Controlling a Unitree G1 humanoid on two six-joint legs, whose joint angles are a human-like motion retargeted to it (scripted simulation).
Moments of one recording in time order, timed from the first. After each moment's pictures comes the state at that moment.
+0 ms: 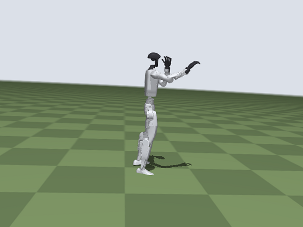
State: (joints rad) left arm -1.01 0.18 -0.52 -0.47 -0.14 -0.26 0.22; right arm -1.02 -1.02 0.40 0.34 -0.34 0.05 -0.41; waist 0.09 -0.03 0.01; left_leg 0.10 0.06 0.24 0.02 -0.19 -0.22; right_leg 0.05 -0.18 -0.44 0.08 -0.06 0.22
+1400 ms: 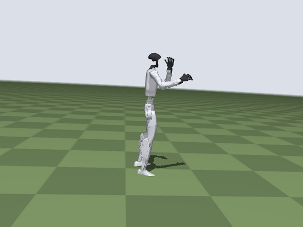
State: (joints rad) left arm -0.99 0.24 -0.46 -0.43 -0.14 -0.23 0.22; right arm -0.57 -0.67 0.29 -0.01 0.09 -0.10 -0.15; waist 0.06 -0.08 0.05; left_leg 0.14 0.03 0.33 0.01 -0.22 -0.19; right_leg 0.03 -0.20 -0.35 0.07 -0.02 0.23
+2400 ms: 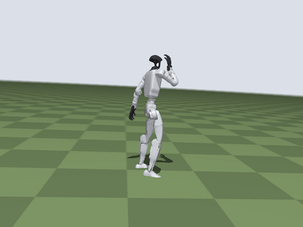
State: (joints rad) left arm 0.38 0.37 0.09 1.13 -0.57 -0.13 0.20; right arm -1.12 -0.31 0.30 -0.61 0.27 -0.26 -0.46; waist 0.32 -0.17 0.16; left_leg 0.10 0.02 0.12 -0.01 -0.18 -0.14; right_leg -0.13 -0.25 -0.38 0.35 -0.03 0.19
